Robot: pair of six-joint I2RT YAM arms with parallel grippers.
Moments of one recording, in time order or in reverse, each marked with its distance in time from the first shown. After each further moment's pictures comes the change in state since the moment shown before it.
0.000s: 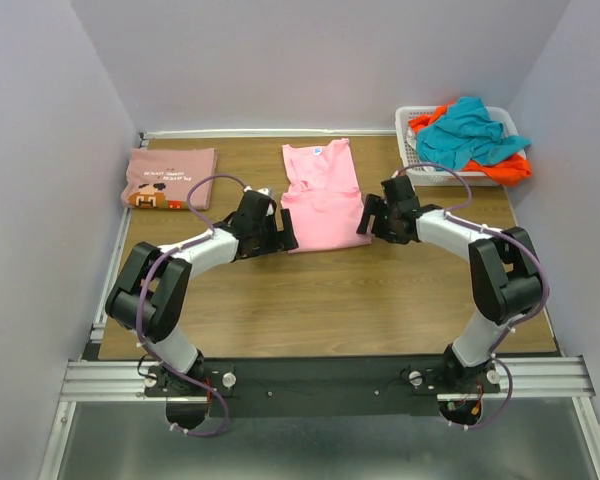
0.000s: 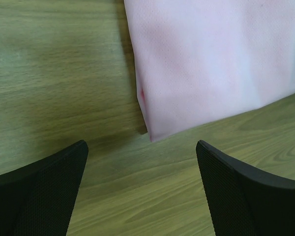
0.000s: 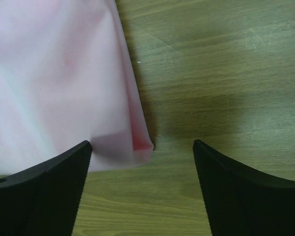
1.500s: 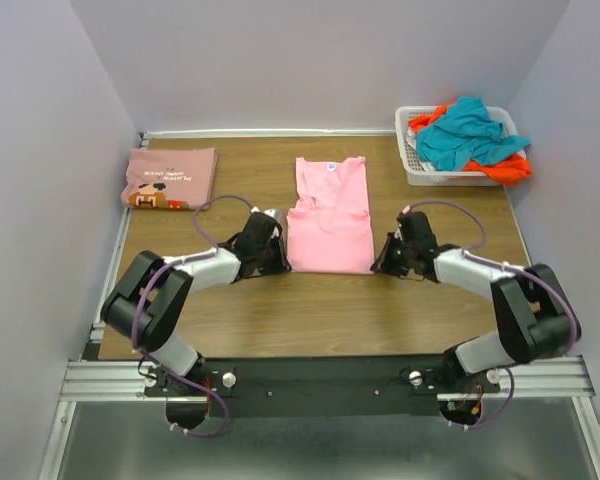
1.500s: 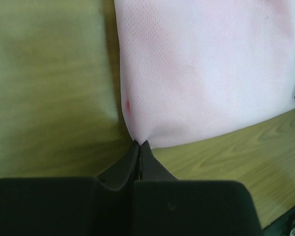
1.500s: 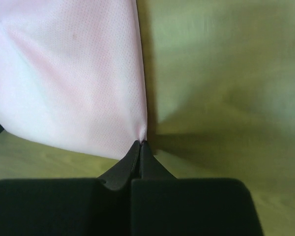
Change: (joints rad) left arm -0.072 -0.005 -0.137 0.130 0.044 -0.063; right arm -0.011 -0.182 -0.341 0.156 -0.176 0.089
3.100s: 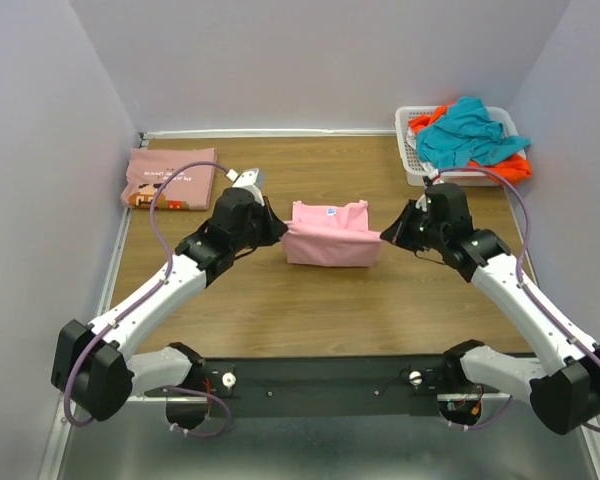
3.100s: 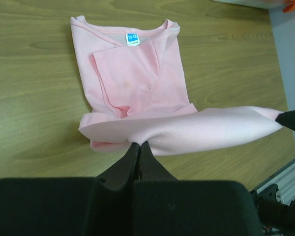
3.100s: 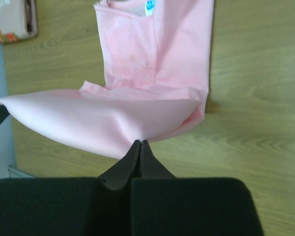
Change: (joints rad) left arm -0.048 -0.475 0.117 -0.237 -0.119 0.012; right arm 0.034 -0.470 0.231 -0.469 0.022 0.011
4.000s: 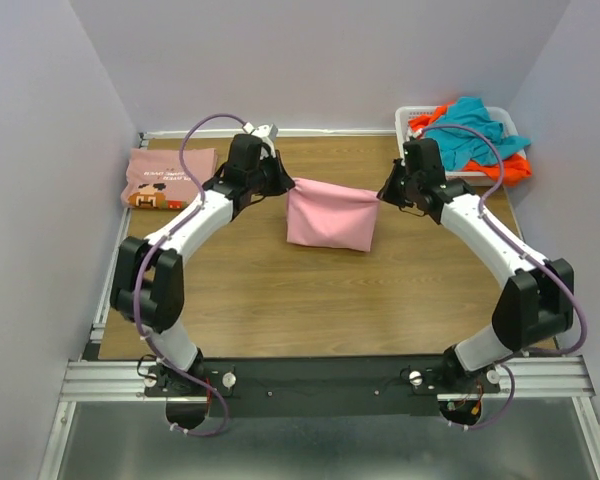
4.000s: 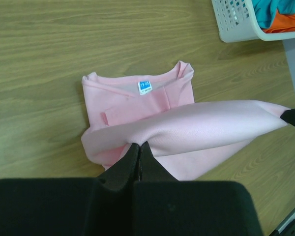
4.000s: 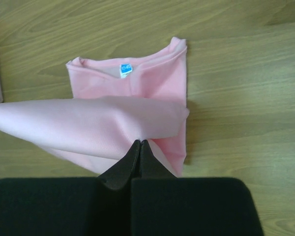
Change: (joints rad) left arm 0.193 0.489 0.384 0.092 0.198 0.146; right arm -0.047 0.445 0.341 0.098 0.151 -0.079
